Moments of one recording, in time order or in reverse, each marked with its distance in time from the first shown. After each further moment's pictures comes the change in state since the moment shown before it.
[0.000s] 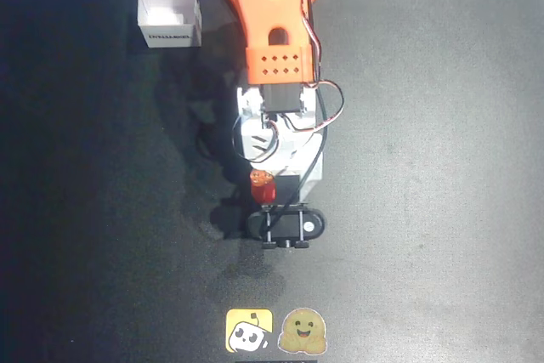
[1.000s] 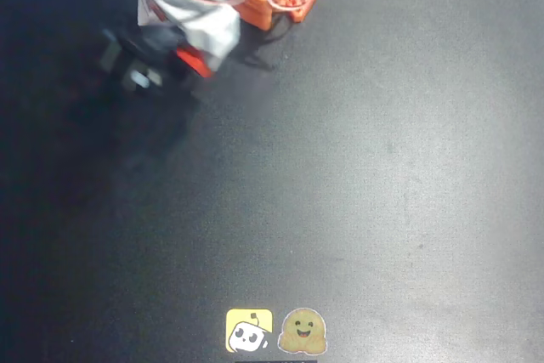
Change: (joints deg) arm 39.9 41.1 0.0 52.0 5.5
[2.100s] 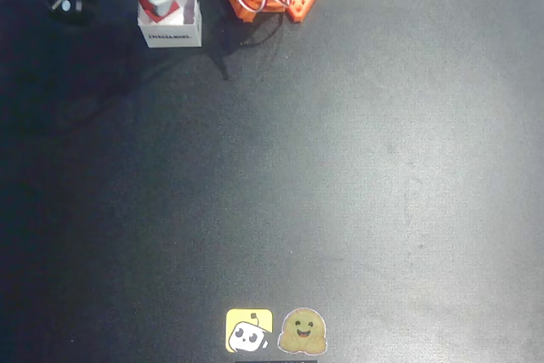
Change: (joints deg) arm 29.7 0.5 5.0 -2.3 -16.0
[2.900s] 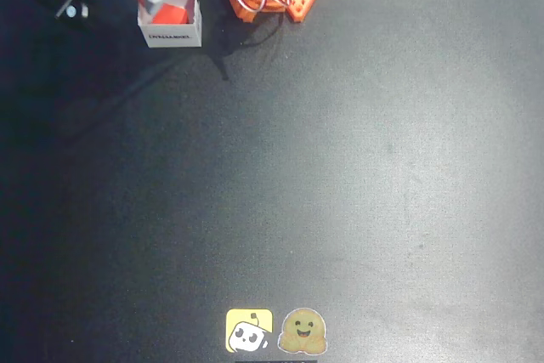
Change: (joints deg) arm -1.1 -1.2 -2.5 -4.9 -13.9
